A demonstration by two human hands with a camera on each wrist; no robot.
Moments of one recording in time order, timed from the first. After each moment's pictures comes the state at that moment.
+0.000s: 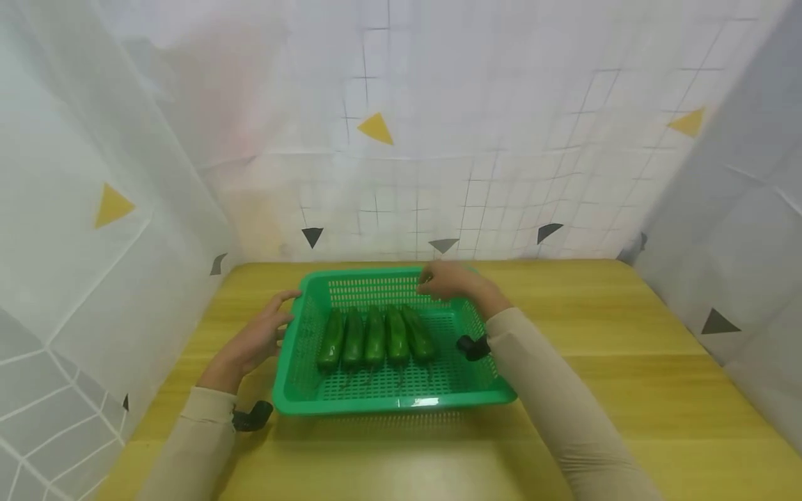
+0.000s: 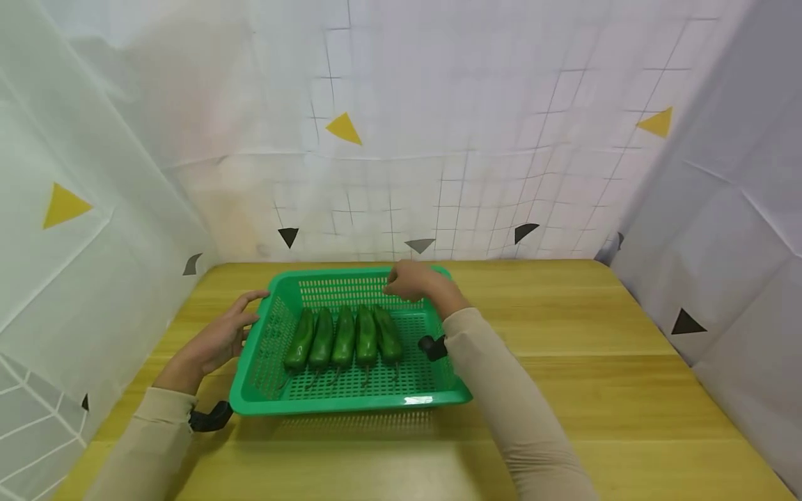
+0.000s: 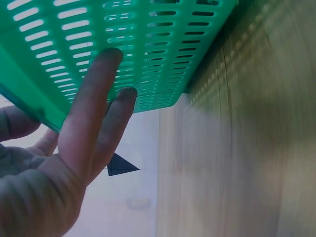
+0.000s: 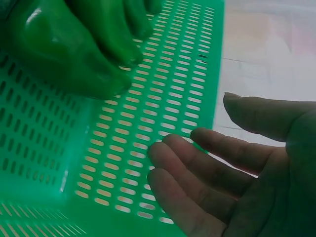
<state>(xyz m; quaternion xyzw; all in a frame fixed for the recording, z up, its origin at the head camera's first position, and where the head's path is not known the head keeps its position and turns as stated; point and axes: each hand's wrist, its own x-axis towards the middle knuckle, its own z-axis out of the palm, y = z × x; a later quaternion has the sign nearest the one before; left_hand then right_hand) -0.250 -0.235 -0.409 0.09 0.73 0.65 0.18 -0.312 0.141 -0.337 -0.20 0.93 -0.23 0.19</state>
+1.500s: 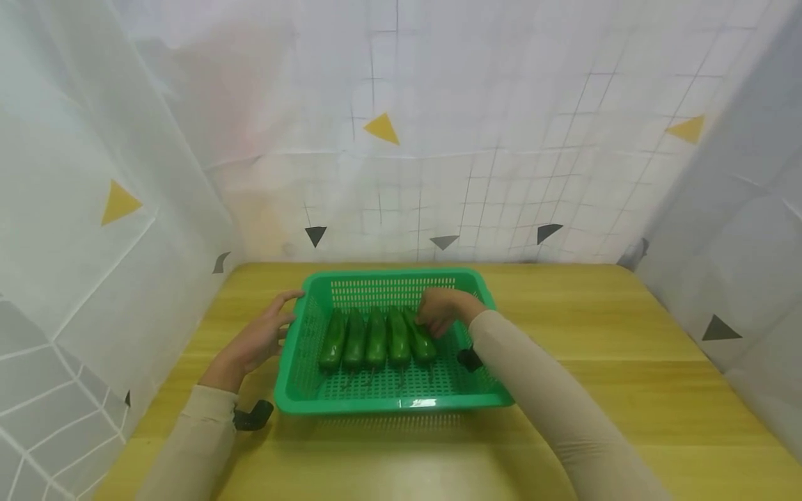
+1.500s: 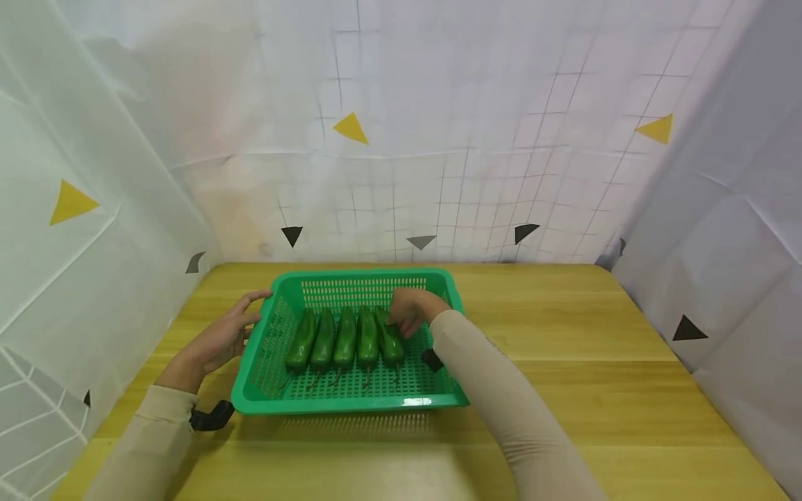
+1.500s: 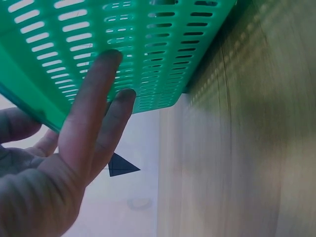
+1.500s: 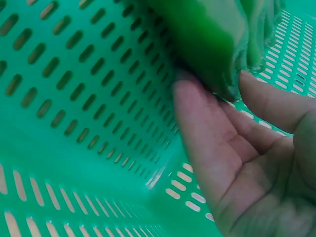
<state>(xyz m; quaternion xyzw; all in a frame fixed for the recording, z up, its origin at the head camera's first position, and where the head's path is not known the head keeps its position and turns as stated) -0.249 -0.233 -0.409 0.08 0.73 0.65 0.19 -0.321 0.128 -0.397 -0.08 0.89 -0.33 0.32</state>
